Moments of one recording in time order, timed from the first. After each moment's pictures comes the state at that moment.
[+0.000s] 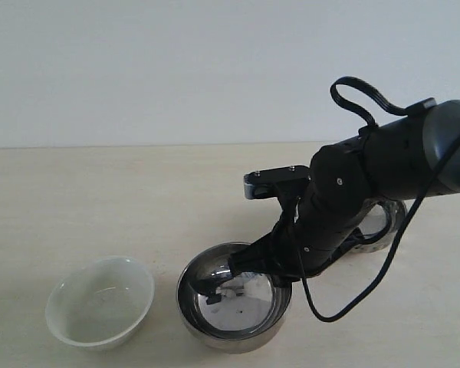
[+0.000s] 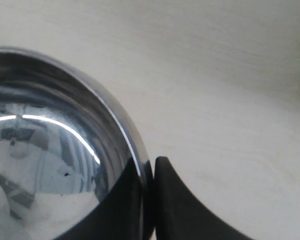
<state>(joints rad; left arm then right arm) 0.01 0.00 0.00 -0.09 0.31 0.04 0.63 1.84 -1.06 0.06 0.48 0.21</state>
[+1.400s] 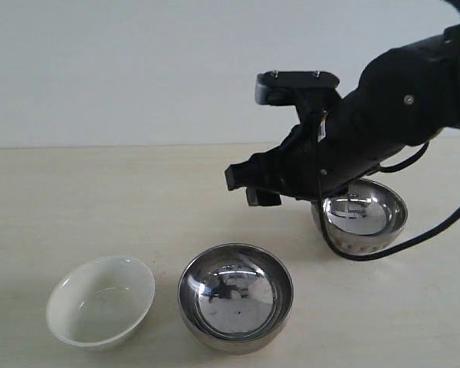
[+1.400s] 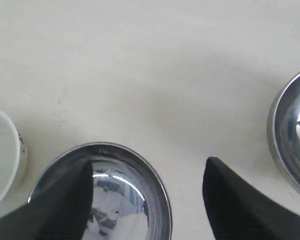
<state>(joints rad) 0.01 0.00 0.00 -0.09 0.31 0.04 0.63 1.57 -1.10 -0.02 0.49 0.30</state>
